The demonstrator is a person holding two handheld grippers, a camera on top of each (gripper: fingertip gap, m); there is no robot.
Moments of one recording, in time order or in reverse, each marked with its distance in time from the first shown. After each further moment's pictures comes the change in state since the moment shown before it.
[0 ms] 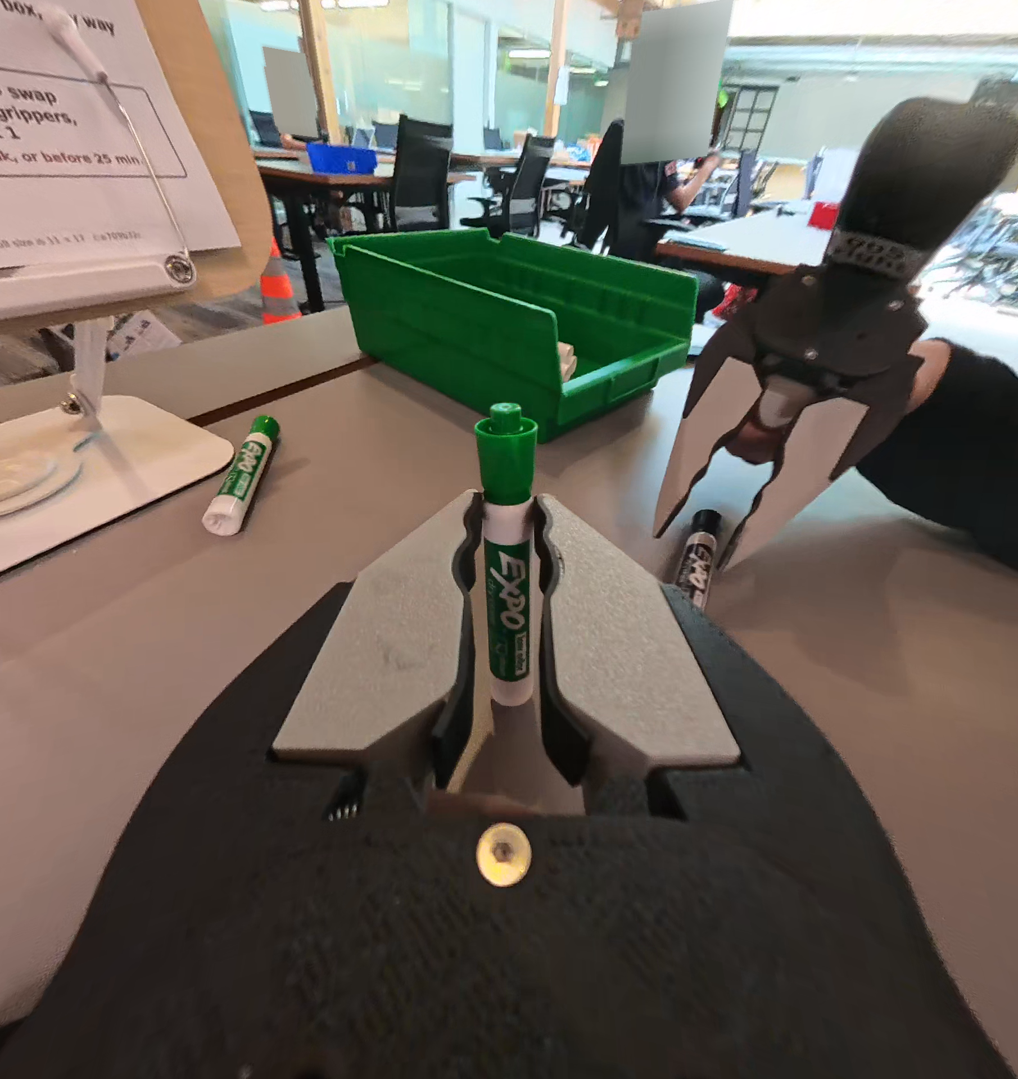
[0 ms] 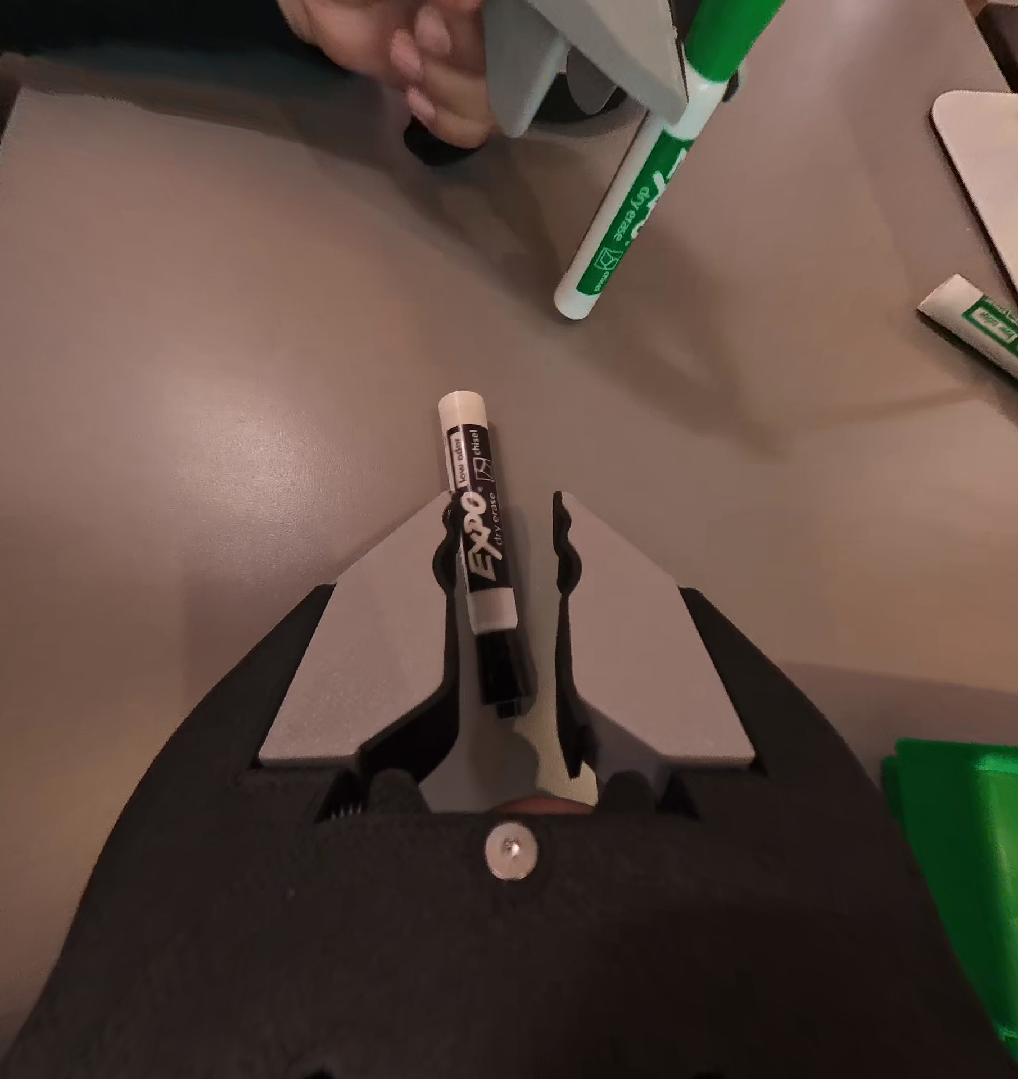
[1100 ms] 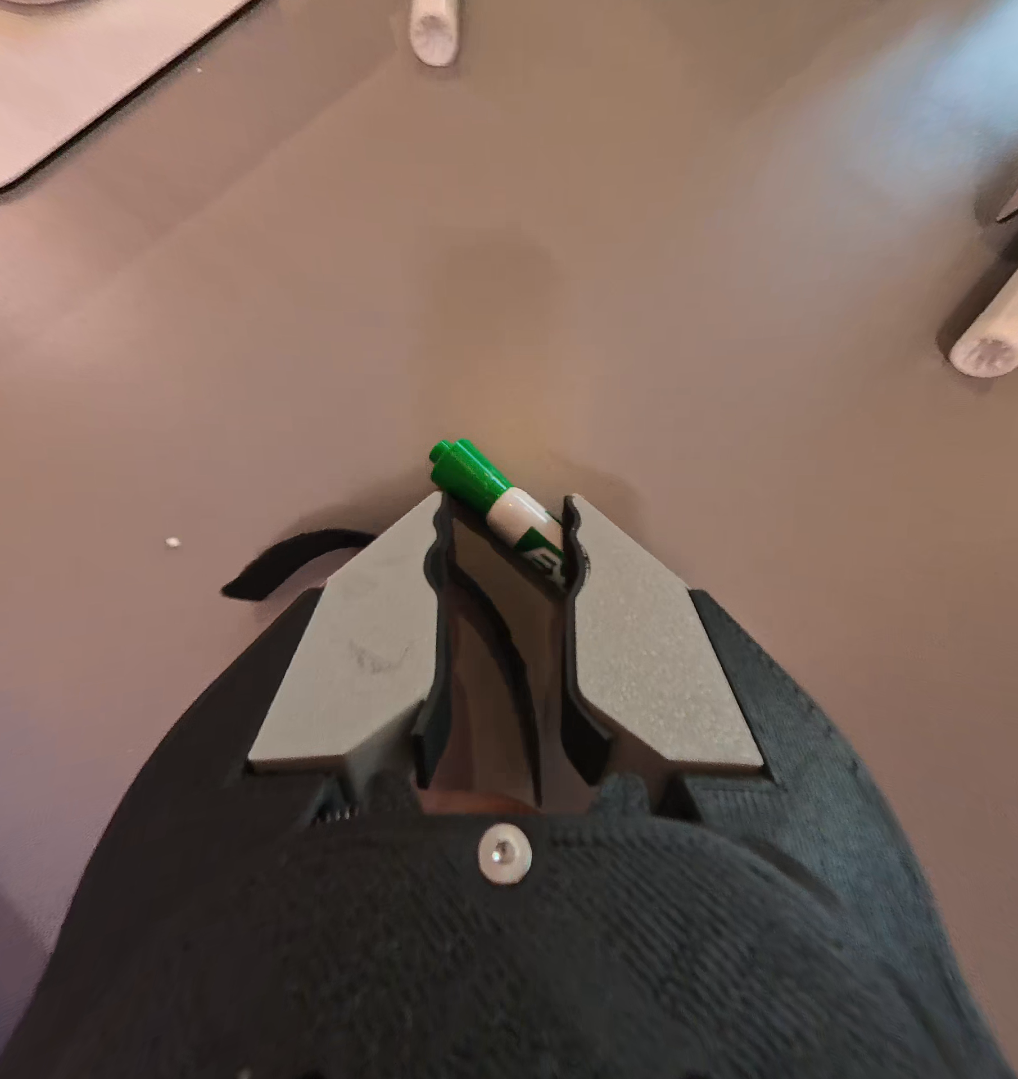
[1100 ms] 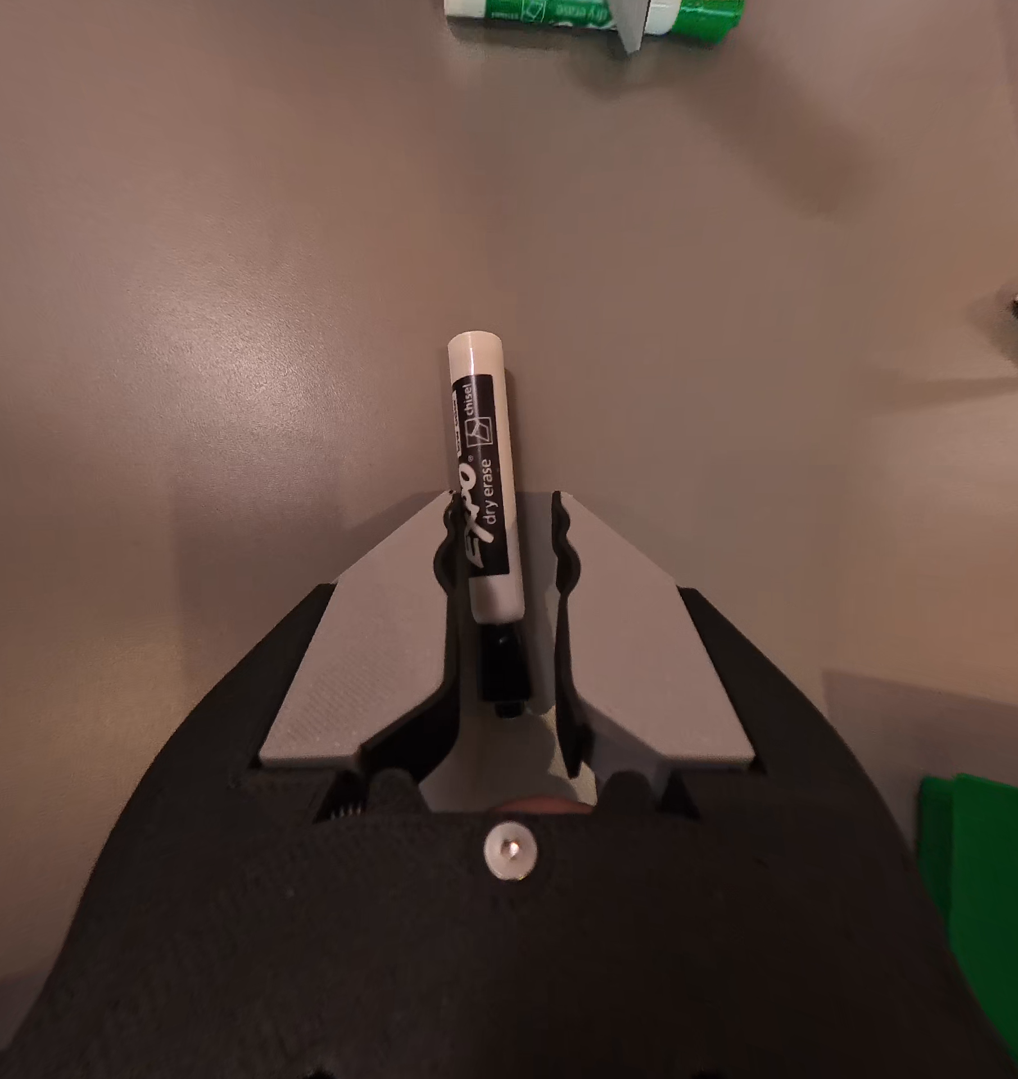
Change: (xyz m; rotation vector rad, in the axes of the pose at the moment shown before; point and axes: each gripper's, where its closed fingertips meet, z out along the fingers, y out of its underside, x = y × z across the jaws) left arm -0.066 0.098 -0.081 -0.688 -0.248 -0.043; right arm -0.014 0.020 0.014 -0.141 -0.039 -0.061
